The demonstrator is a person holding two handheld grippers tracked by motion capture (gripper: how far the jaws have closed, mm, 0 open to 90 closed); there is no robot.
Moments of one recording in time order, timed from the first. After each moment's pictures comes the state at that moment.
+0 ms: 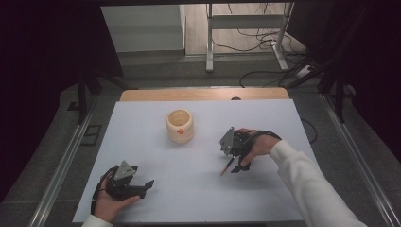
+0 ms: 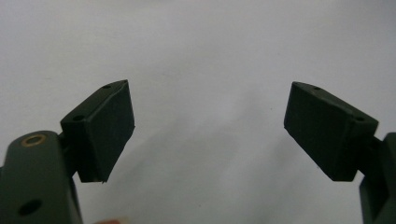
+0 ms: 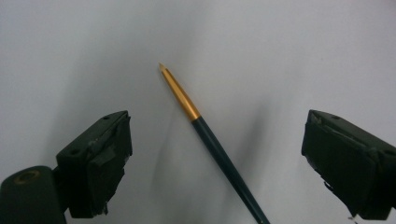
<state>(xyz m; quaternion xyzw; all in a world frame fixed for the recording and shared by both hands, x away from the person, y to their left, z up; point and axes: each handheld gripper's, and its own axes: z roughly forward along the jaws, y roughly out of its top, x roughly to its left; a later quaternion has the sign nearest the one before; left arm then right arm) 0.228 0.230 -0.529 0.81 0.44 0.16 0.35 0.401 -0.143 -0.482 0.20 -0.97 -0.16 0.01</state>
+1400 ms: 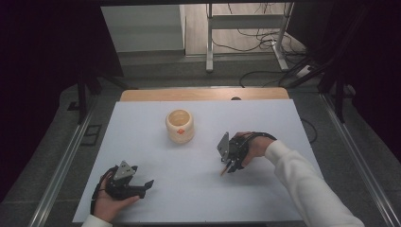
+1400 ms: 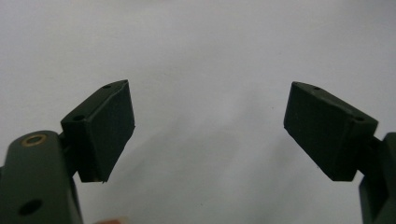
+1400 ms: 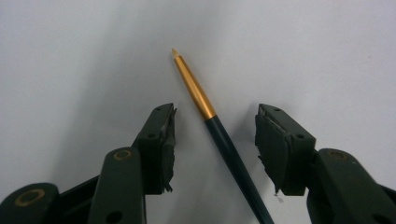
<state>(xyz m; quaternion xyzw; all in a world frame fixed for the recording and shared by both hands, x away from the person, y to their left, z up) 0.228 0.232 -0.529 0.81 0.43 0.16 0.35 0.400 -0.135 -0.498 0.24 -0.96 -0.13 0.03</state>
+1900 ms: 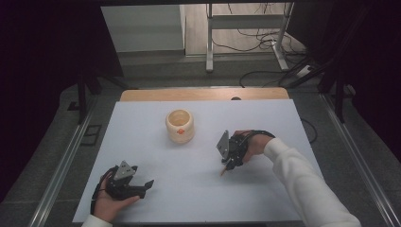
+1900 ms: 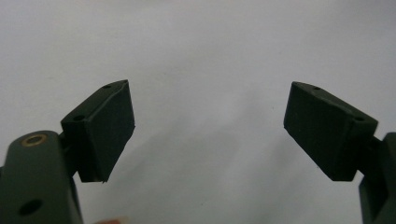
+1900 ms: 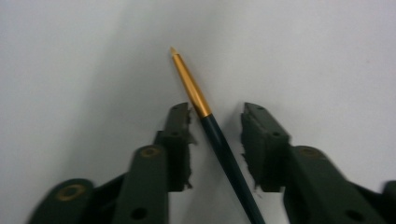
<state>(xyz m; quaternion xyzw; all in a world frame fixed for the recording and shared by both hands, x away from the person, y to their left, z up) 0.228 0.231 -0.529 0.81 0.44 0.16 0.35 0.407 -0.133 -0.498 0.25 -0.96 -0.13 0.05</state>
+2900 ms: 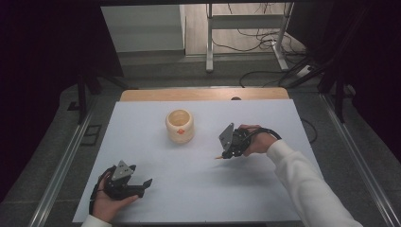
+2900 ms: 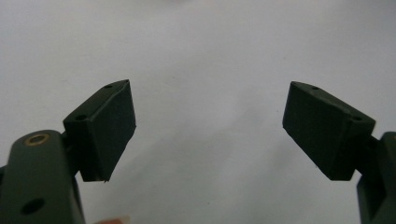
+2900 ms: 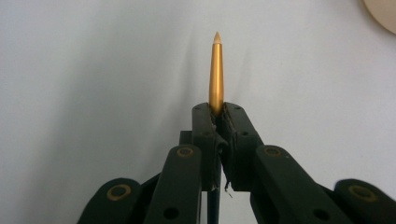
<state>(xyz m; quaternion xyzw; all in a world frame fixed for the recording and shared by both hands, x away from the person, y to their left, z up) 0.226 0.234 -0.527 0.81 0.44 0.18 0.36 0.408 -0.140 -0.469 0.20 -0.96 -0.17 -0.02</state>
